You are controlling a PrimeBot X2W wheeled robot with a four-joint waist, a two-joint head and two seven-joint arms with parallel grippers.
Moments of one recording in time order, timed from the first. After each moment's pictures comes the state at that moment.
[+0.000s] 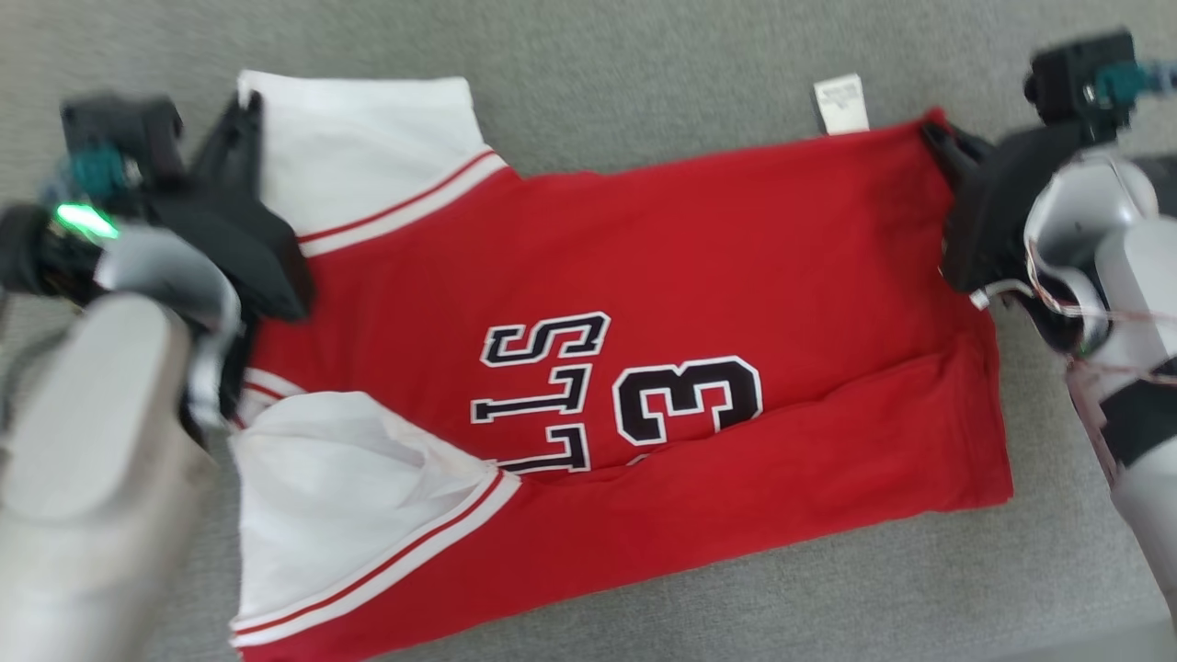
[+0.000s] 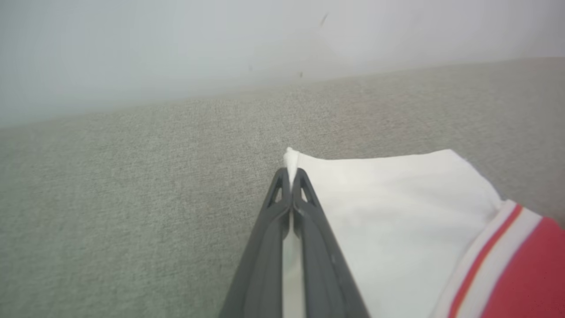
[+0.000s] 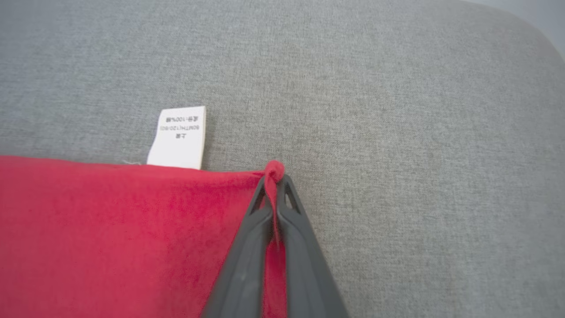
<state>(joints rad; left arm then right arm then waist) -0.92 0.39 -0.47 0.49 -0.53 0.12 0.09 -0.97 -0.38 0.38 0.63 0.49 0.13 0.41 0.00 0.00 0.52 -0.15</state>
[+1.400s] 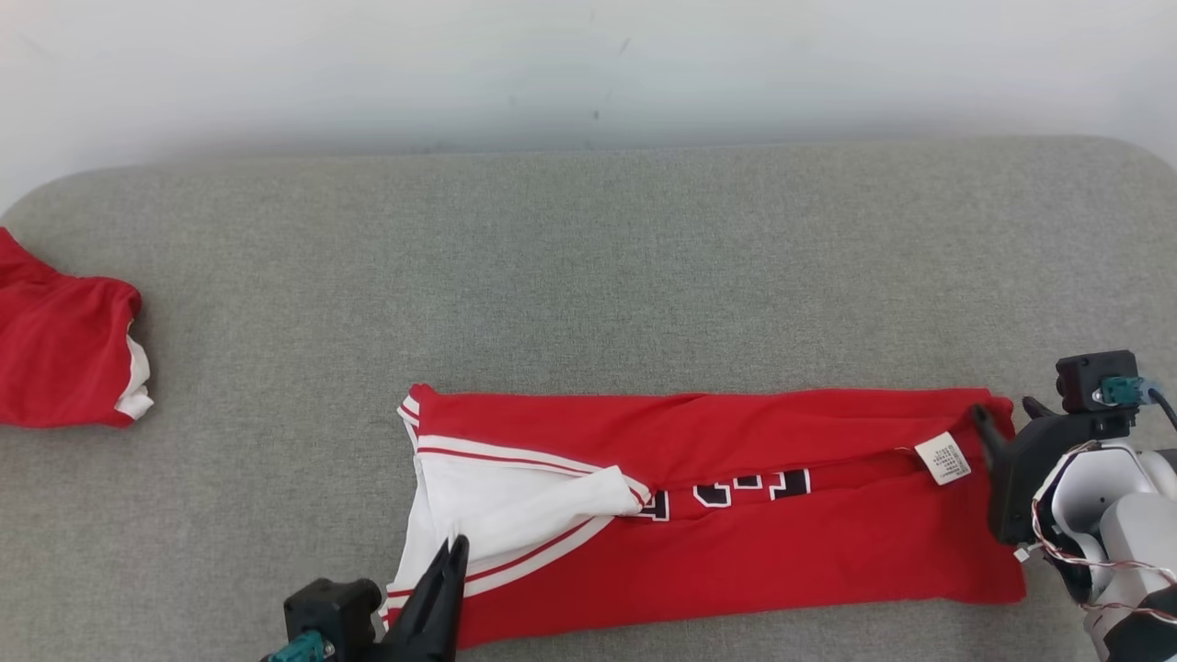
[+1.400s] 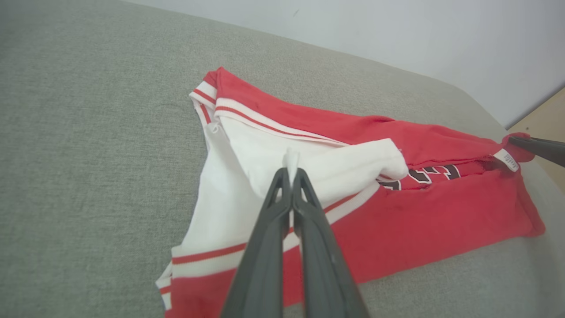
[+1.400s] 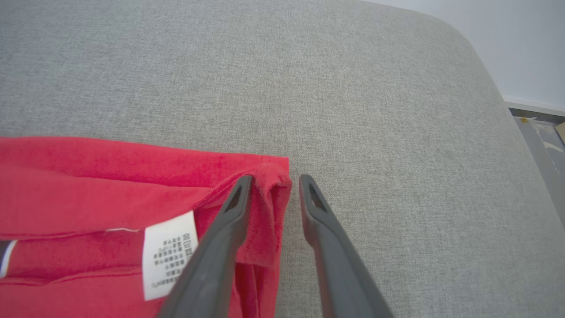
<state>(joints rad) -0.13 0.30 -0.57 0.09 -0.65 0.23 -0.15 -0.51 -0.37 0.14 0.71 0.27 0.13 0.24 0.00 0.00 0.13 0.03</state>
